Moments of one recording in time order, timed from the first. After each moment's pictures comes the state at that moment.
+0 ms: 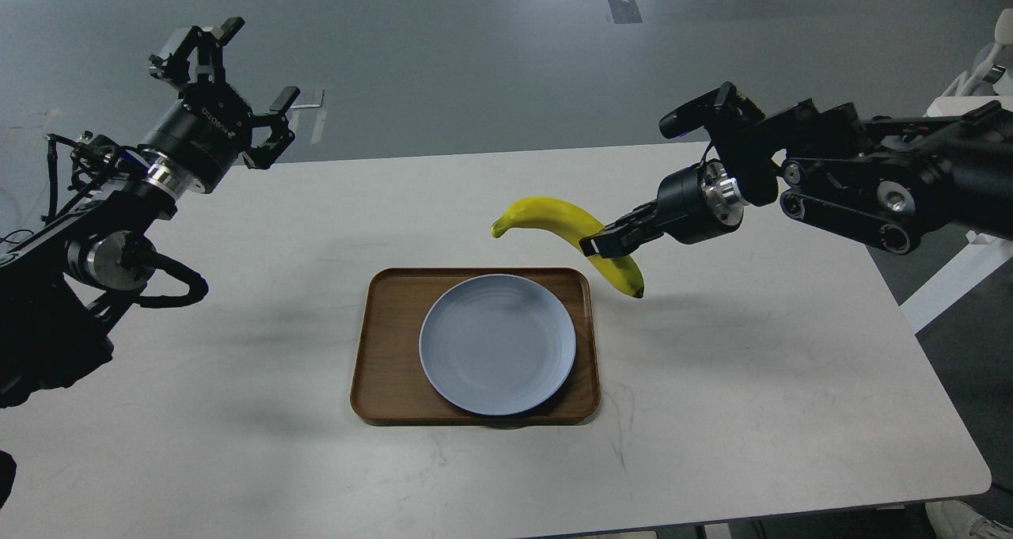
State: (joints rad) left arm -0.85 0.44 -0.54 -0.68 0.06 -0.49 -0.48; right arm 1.44 -0.35 -0.43 0.93 -1.26 0.41 0.49
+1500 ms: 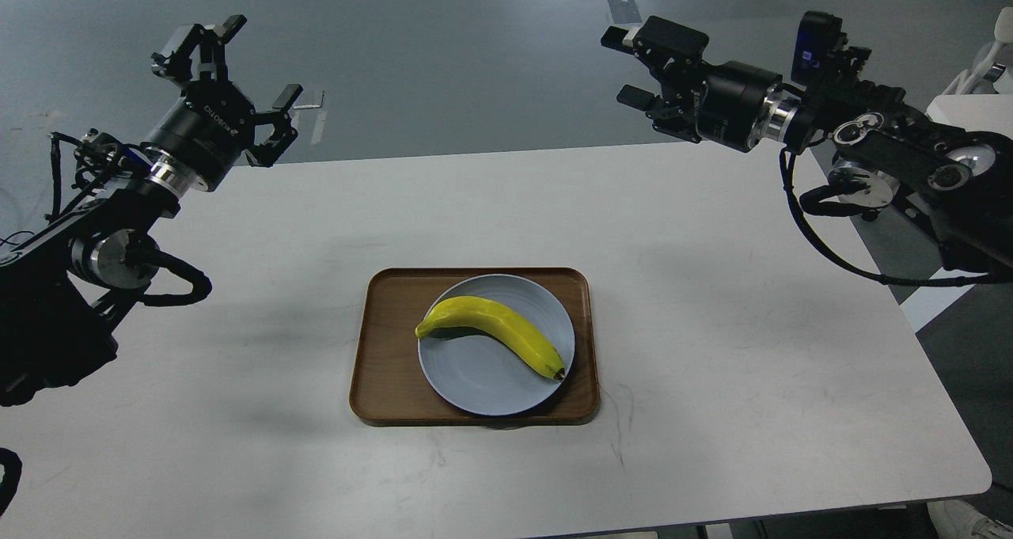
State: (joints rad) left arm -0.85 0.43 -0.54 -0.68 0.06 -0.49 -0.48; right arm 1.11 -0.48 0.15 0.80 -0.37 0.40 0.49
